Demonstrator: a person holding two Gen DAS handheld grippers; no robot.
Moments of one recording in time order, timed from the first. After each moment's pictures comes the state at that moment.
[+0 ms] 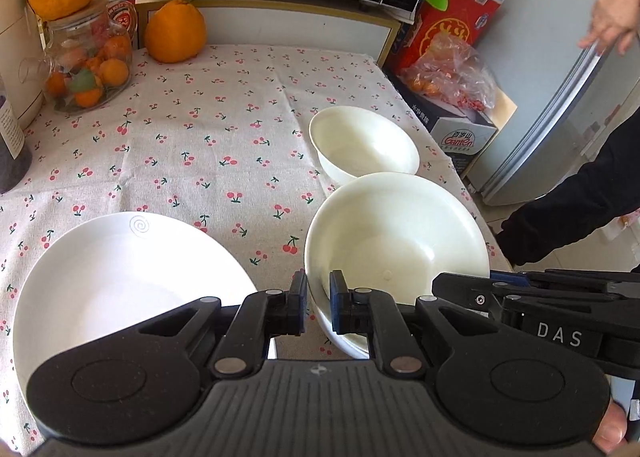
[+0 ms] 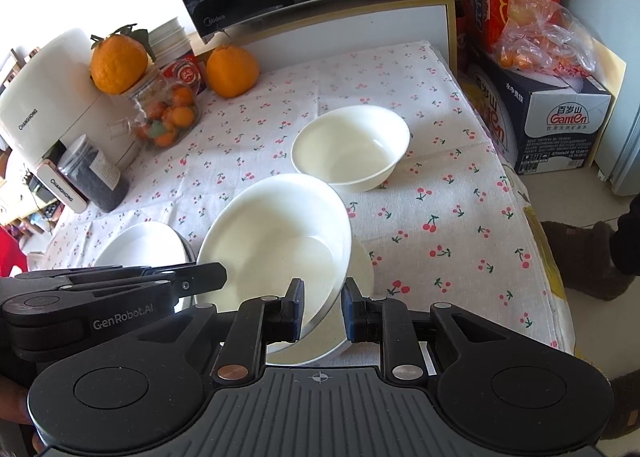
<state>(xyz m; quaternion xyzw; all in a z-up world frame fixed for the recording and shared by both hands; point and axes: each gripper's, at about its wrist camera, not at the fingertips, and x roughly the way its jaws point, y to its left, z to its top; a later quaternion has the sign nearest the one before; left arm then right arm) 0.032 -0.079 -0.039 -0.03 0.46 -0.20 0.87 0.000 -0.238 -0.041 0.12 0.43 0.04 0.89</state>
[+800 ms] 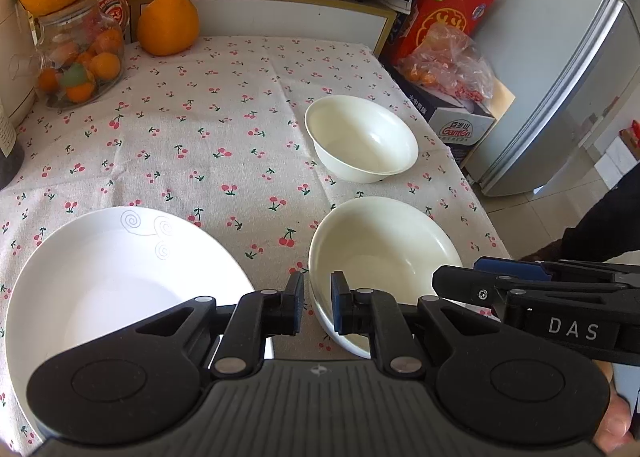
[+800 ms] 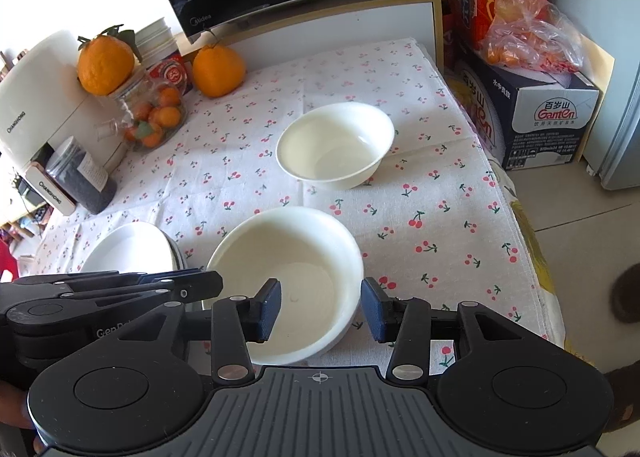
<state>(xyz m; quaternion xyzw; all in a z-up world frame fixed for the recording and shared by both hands) 0.036 -0.080 -0.043 -0.03 0.47 -0.21 0.86 0.001 -0.243 -0.040 0.13 0.43 0.02 0.89</state>
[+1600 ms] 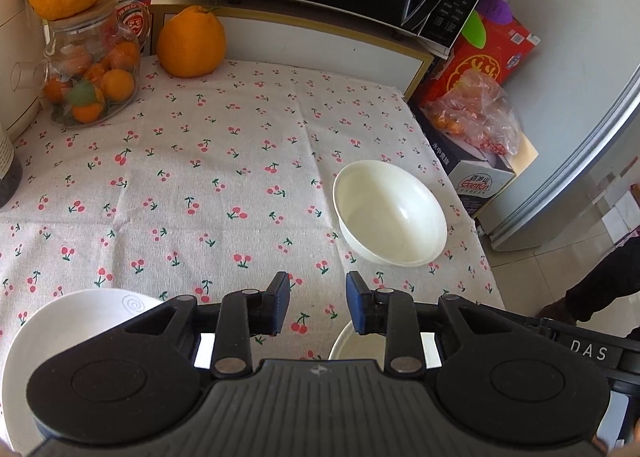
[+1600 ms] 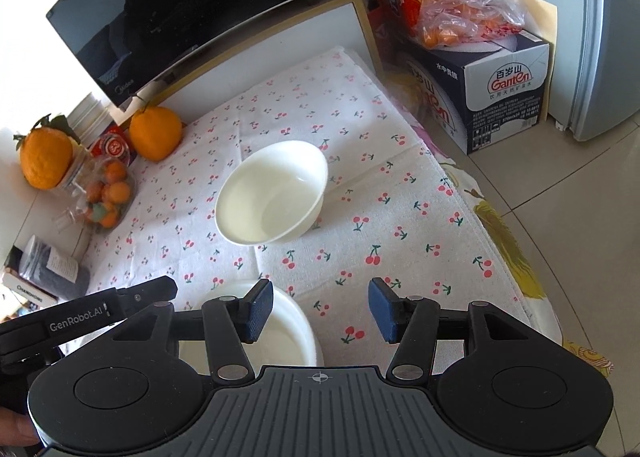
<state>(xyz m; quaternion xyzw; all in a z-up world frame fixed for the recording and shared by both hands) 0.092 -0.076 -0.033 -0.08 0.45 -0.18 0.87 0.036 -0.290 -0.045 0.24 0.42 -0.06 0.88</state>
